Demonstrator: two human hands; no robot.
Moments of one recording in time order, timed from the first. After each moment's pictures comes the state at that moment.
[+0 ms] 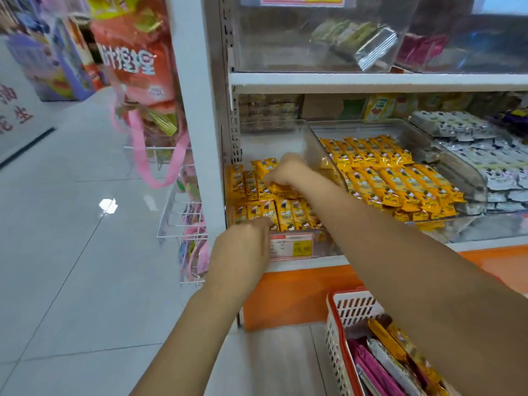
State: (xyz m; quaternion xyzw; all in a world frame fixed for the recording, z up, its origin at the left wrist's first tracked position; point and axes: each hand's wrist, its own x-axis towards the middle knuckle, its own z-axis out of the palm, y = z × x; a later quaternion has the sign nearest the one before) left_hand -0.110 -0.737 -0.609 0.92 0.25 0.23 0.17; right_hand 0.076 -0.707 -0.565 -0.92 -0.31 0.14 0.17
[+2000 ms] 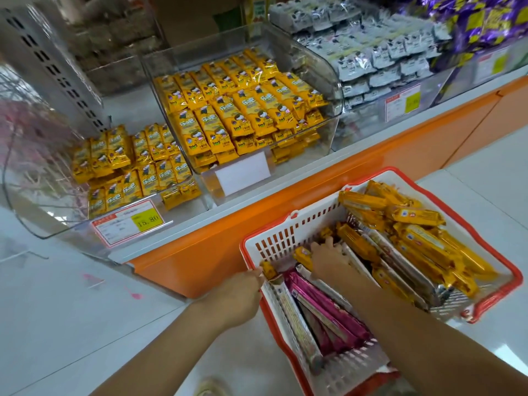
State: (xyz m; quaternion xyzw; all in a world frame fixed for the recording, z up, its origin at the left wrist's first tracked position) left_hand -0.042 -0.873 -0.746 0.95 0.03 -0.29 0.14; right_hand 0.103 -1.020 -0.852 -0.93 -0.13 0.33 -0.05
